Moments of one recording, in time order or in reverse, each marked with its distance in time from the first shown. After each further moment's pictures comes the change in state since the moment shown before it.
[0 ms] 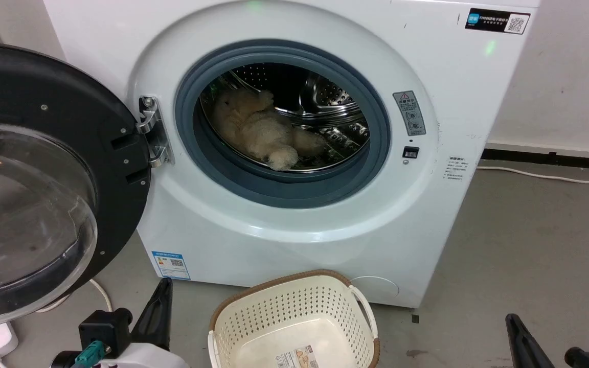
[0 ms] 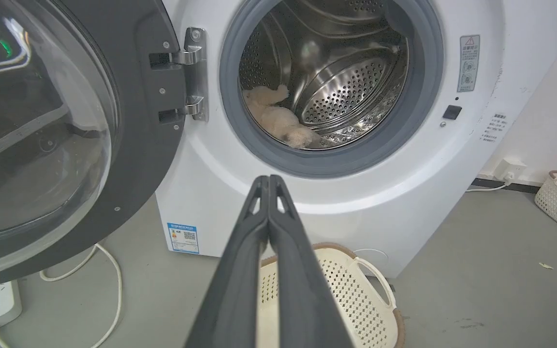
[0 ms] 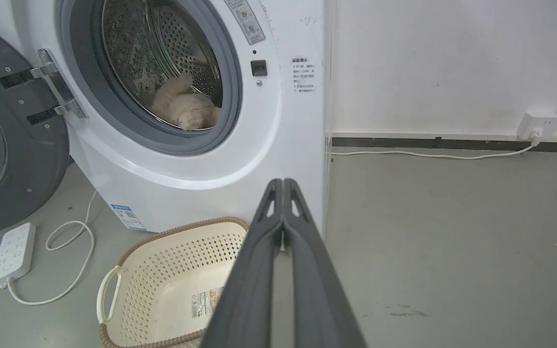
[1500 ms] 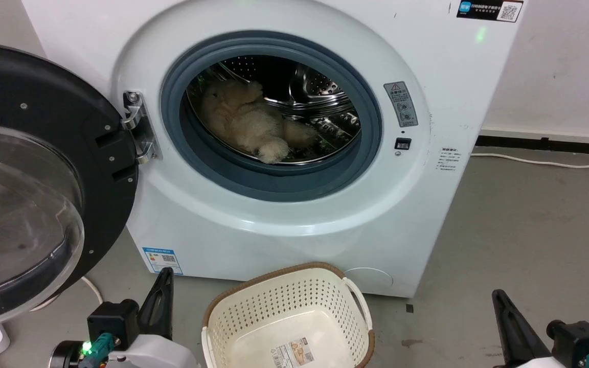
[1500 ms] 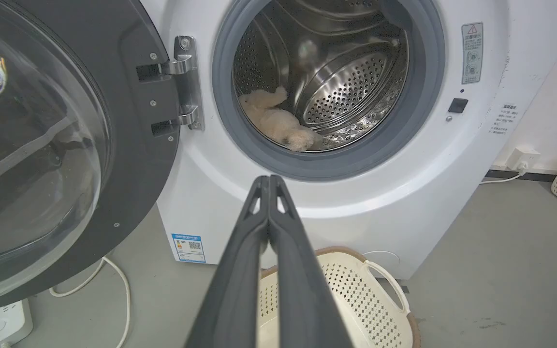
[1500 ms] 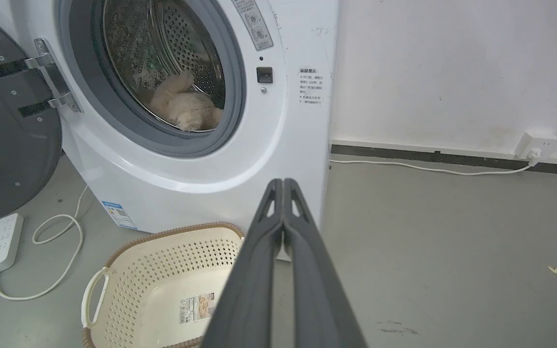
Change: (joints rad) left arm -0.006 -0.111 0.108 0.000 0.178 -0.063 0.040; right arm -0.089 0.000 0.029 0.020 -0.067 0.000 0.026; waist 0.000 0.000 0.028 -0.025
